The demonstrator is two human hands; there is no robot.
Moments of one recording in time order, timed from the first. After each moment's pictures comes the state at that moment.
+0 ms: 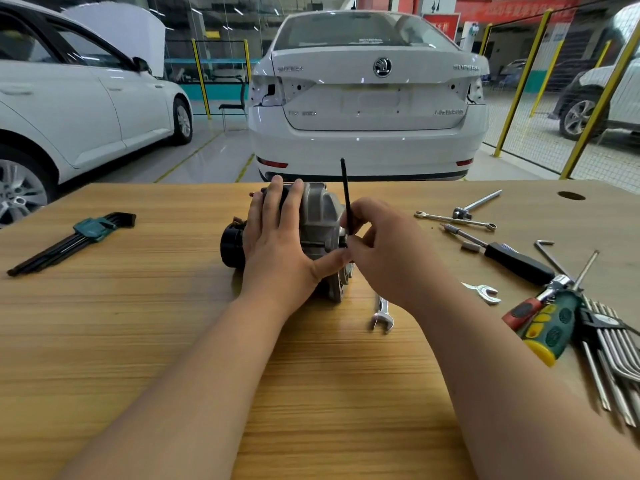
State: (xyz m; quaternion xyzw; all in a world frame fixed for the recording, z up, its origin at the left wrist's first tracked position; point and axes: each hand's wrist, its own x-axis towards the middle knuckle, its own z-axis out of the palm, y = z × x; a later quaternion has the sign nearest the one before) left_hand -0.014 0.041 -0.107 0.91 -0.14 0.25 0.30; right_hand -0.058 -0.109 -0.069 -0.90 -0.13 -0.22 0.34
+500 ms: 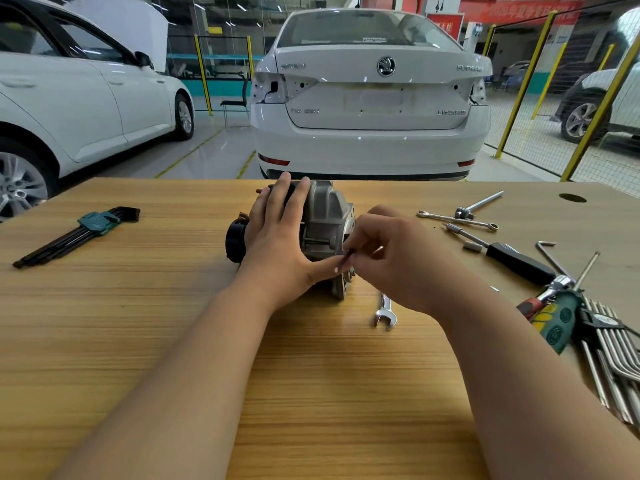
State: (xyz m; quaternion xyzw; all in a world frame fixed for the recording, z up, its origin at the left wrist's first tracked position) left_hand -0.009 0.056 -0.103 0.92 -0.18 0.20 0.29; right_hand -0.072 -0.115 -0.064 -0.91 -0.18 -0.17 0.34
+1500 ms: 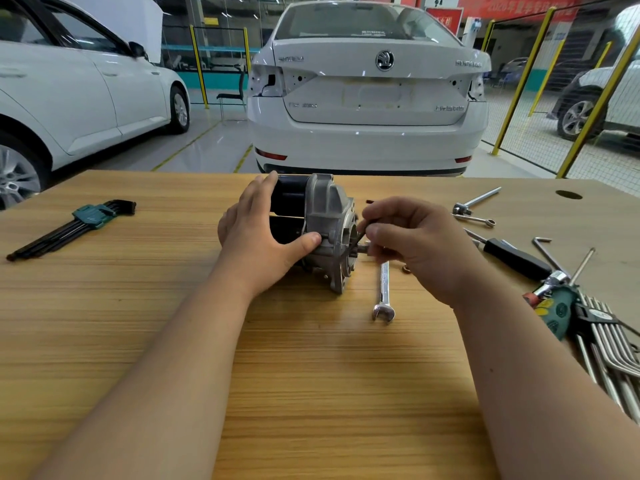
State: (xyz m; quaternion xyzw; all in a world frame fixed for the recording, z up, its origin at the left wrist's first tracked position) left_hand 0.004 0.077 -0.105 0.91 -0.13 0.22 0.34; right_hand -0.066 -0.136 -0.066 -0.75 -0.13 -0.10 0.64
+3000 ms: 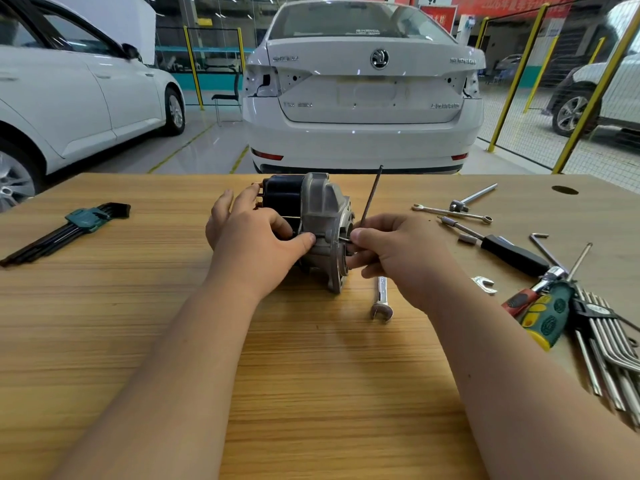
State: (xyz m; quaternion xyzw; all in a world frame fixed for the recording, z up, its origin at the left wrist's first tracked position) left_hand -0.022 0.066 -0.086 0.93 -0.07 0.22 0.30; right_hand -0.063 -0.116 -0.075 -0.74 0.01 -0.07 0.66
